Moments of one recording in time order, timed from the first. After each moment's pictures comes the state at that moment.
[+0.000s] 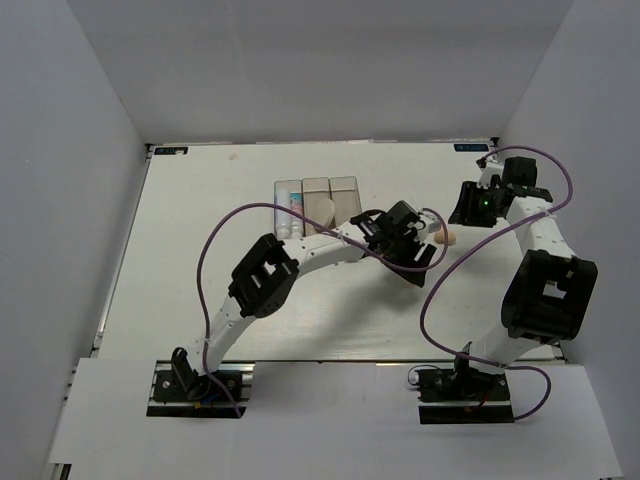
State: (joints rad) left arm -1.00 2.33 1.95 -0.48 0.36 -0.29; right arm -0.18 1.60 1.23 -0.62 -0.41 -0.10
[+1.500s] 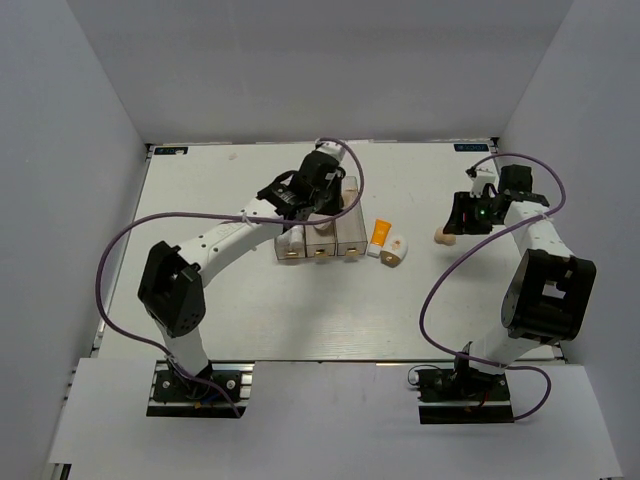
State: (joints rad) left arm -0.75 1.76 1.56 -0.39 -0.14 -0.42; right arm -0.19 1.60 1.17 -0.63 -0.50 -0.24
